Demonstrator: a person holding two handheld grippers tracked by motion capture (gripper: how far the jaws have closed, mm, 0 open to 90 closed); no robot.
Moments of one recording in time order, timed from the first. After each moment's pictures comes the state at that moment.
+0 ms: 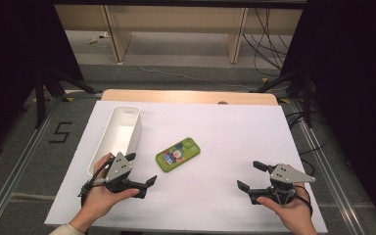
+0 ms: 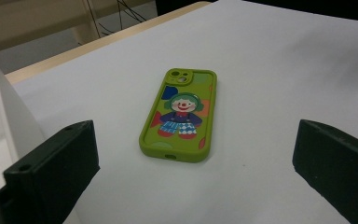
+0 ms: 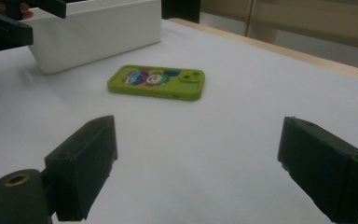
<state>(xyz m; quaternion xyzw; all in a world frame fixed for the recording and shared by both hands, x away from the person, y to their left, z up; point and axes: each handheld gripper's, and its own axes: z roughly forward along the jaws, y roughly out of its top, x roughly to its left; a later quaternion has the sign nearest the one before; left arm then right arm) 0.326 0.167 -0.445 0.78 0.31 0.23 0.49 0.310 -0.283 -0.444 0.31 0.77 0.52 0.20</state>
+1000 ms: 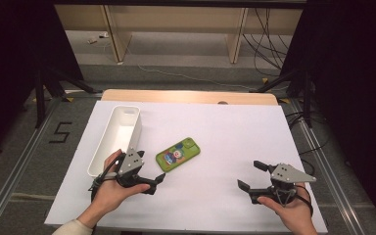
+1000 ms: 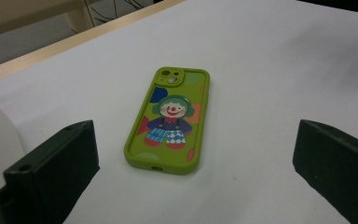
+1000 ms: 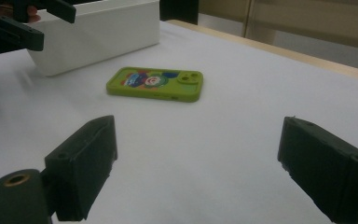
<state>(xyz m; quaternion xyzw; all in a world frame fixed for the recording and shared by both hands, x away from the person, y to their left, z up) 0.336 0.141 -0.438 0.79 0.33 0.21 0.47 0.310 -0.283 -0.443 0.31 0.77 0.53 0.20</state>
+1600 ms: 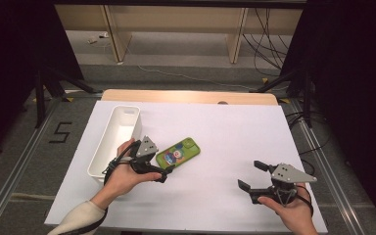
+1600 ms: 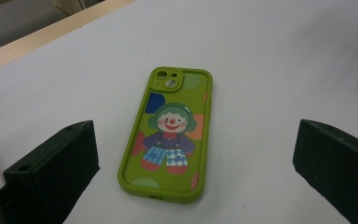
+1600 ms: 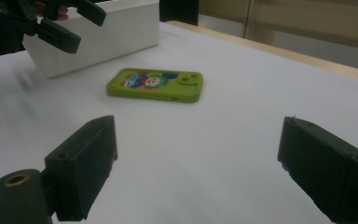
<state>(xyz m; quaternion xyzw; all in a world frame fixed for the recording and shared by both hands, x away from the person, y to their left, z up) 0.372 0.114 -0.430 0.82 0.33 0.18 0.43 0.309 -0.284 -0.443 0.32 0.76 0.53 0.20</state>
